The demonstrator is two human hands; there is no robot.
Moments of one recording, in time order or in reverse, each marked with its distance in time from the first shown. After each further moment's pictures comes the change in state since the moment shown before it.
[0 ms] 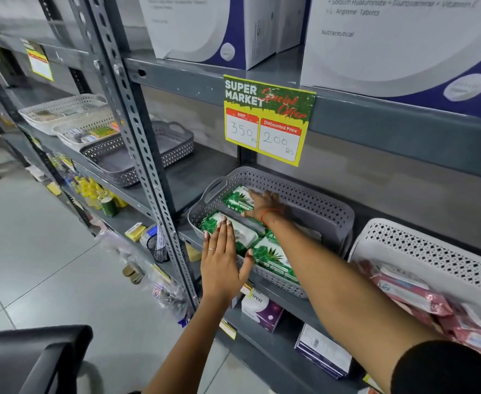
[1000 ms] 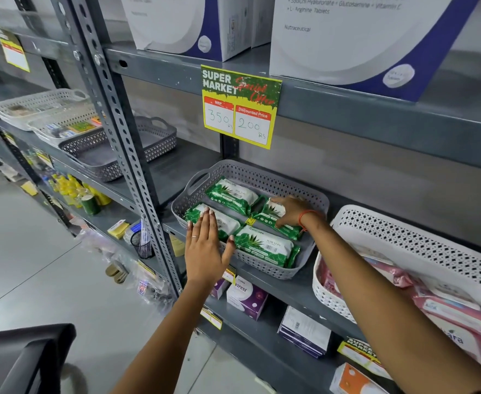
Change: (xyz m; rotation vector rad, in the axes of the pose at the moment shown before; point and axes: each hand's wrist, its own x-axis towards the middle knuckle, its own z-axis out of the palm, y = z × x) left_hand -0.003 0.001 -0.002 0.010 -0.021 -0.006; right_hand -0.068 0.108 -0.026 0.034 -0.022 -0.073
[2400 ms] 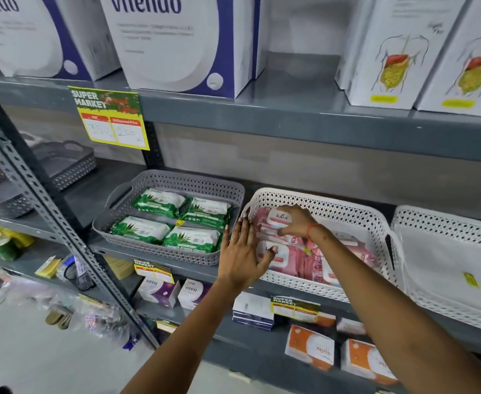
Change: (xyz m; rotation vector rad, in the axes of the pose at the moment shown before) left_hand -0.049 0.189 0.023 -0.051 -0.278 0.445; right_hand -0.144 0.148 -0.002 0.183 0.170 0.235
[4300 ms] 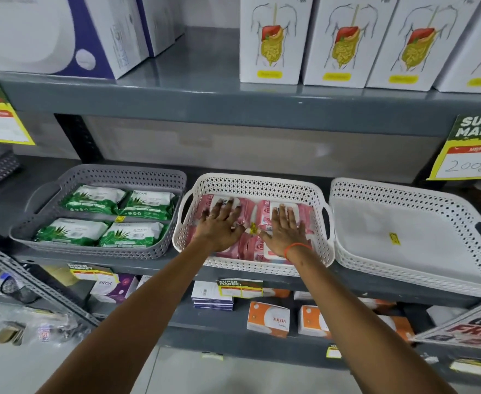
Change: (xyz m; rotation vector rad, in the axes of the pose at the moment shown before) left_hand 0.073 0.048 0.036 0.166 -0.402 0.176; right_hand -0.100 0.073 0.015 -0.160 -0.075 0.276
